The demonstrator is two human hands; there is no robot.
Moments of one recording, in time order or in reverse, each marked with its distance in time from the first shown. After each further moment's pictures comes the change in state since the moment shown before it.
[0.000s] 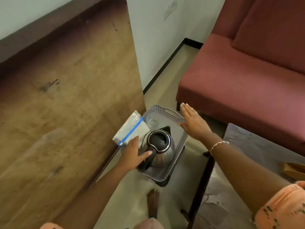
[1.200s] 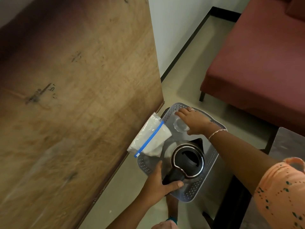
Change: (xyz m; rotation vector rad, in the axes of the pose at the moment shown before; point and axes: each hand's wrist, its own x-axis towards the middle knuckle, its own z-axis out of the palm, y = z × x) left_hand 0.024 -0.026 0.027 -0.509 -0.237 -0.125; right_hand 0.149 0.003 0.105 -0.254 -0.298 -0.267
